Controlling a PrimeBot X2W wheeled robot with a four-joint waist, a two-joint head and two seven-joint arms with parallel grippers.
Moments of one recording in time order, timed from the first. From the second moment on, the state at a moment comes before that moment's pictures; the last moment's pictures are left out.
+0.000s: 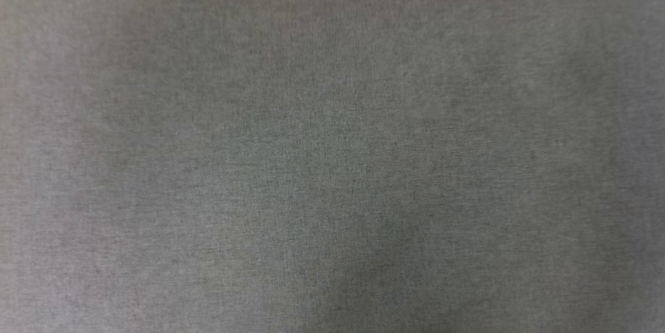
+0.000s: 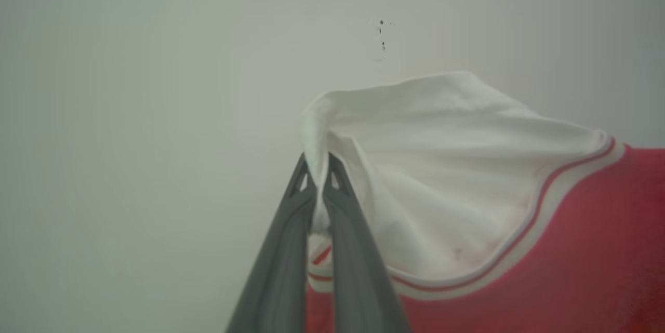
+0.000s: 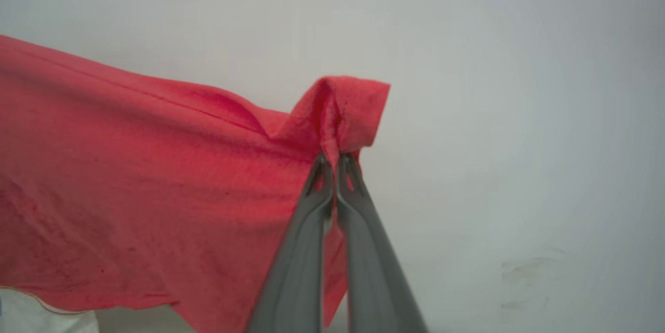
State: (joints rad) left arm -1.55 0.42 -0.28 0.70 -0.42 -0.06 -0.15; right arm -1.45 -0.32 0.13 0.60 0.25 0.13 0.20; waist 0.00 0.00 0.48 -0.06
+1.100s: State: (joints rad) left arm -0.61 0.35 -0.31 0.79 -0.68 -0.11 -0.26; right arm -0.72 -0.35 0.43 0.71 0.53 0.13 0.08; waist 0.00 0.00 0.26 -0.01
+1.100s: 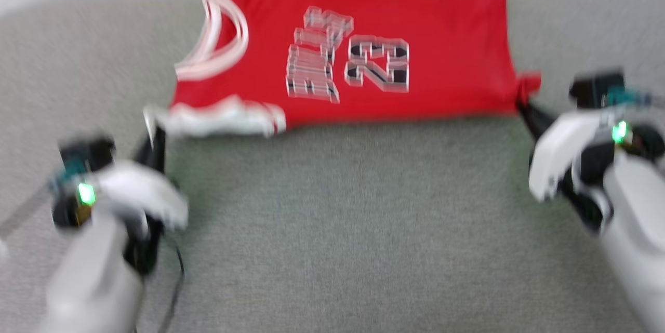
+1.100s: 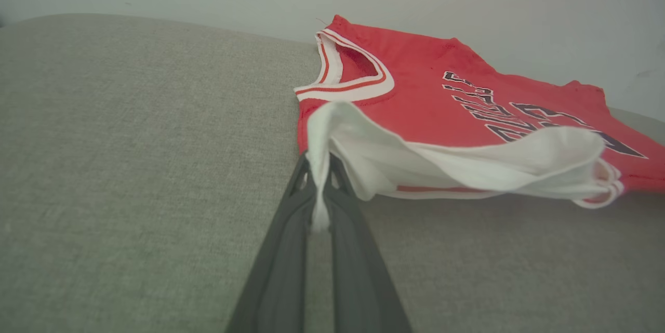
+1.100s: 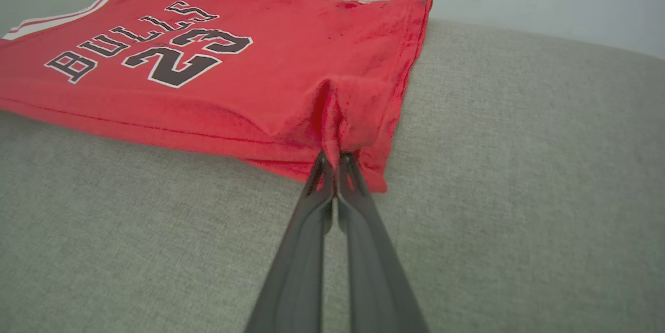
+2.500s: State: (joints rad) left arm -0.26 0.45 -0.37 0.23 -0.72 0.12 0.12; right arm -0.25 -0.26 0.18 0.31 0.36 0.13 0.45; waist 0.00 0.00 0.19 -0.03
